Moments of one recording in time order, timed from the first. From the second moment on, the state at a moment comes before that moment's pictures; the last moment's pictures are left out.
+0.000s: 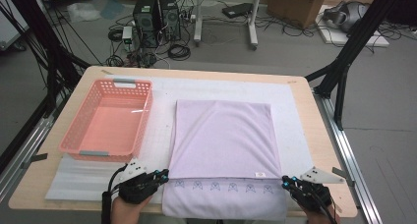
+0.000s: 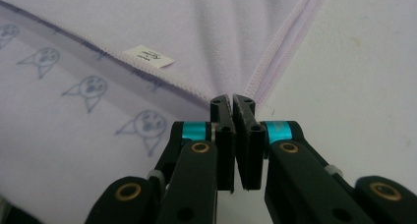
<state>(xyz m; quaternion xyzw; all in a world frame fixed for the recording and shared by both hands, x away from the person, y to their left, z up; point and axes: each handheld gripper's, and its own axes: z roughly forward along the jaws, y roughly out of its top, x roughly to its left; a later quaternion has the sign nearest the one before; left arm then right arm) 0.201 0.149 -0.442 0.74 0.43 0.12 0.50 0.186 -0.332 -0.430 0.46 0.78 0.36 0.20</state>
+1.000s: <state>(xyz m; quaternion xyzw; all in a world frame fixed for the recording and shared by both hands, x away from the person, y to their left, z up) 0.108 0.159 -0.454 0.76 0.41 0.10 0.49 0.079 -0.322 -0.433 0.47 0.79 0.34 0.21</state>
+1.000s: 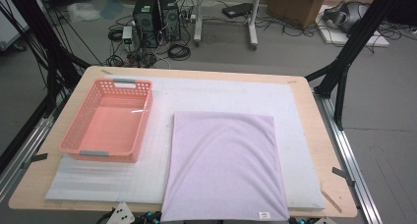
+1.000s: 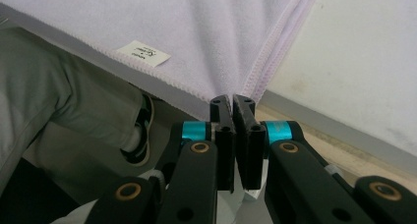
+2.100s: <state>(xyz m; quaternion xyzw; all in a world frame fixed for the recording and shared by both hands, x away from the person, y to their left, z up) 0.240 0.142 -0.445 0.73 0.42 0.14 0.52 0.206 -0.348 -0.429 0.48 0.76 0.37 0.23</state>
